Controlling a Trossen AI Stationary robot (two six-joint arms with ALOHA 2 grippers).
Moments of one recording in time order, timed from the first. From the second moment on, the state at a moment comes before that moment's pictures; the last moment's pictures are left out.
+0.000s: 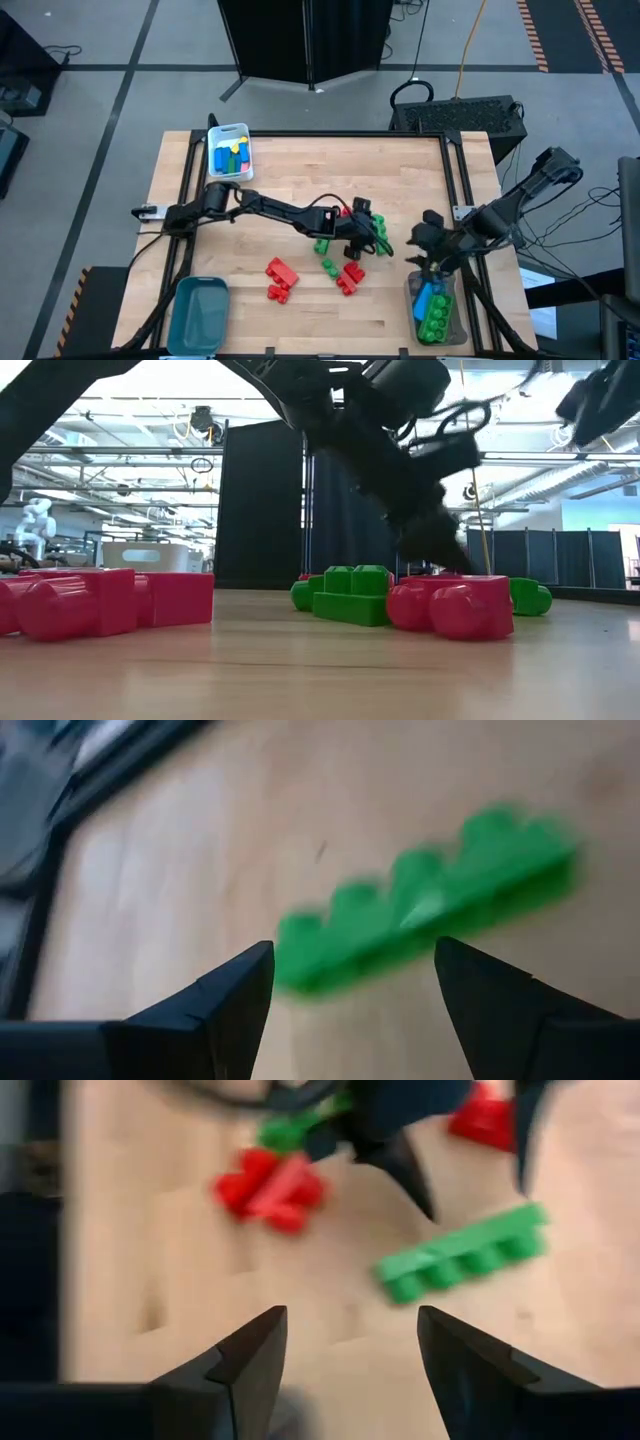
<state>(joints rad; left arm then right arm) -0.09 2.29 1.67 -0.10 -0.27 0.45 0.64 1.03 0.87 -0.87 0.34 0.84</state>
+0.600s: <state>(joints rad) -0.18 2.27 1.67 -0.51 -0.47 0.01 0.39 1.30 0.87 -0.92 0.39 0.81</state>
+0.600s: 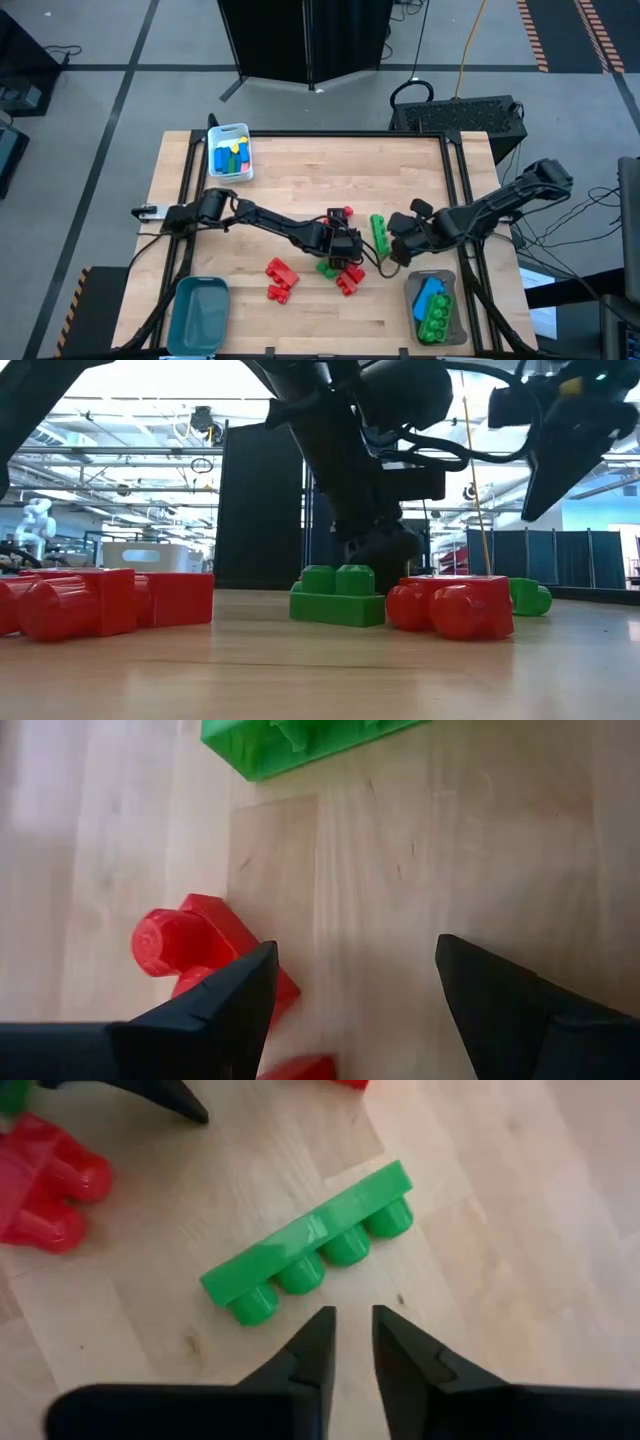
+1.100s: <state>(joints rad) -0.17 2.25 1.68 -0.59 -0.36 -0.11 0.22 1.52 0.87 -0.78 0.23 0.67</state>
